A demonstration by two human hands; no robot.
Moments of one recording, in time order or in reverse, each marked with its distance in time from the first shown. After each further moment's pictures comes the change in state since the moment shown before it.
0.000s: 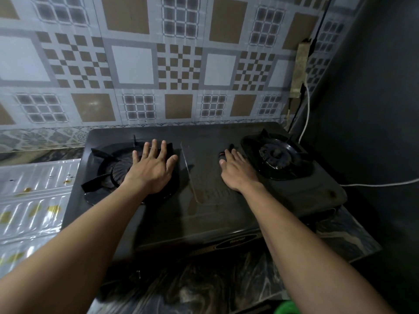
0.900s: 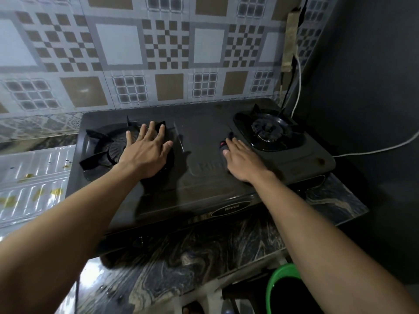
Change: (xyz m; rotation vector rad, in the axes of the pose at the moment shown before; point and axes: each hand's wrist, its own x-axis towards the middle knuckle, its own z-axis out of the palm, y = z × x) left_hand -0.030 0.000 -0.001 0.127 0.038 0.098; right_hand -0.066 0.020 0.000 0.006 -0.031 -0.051
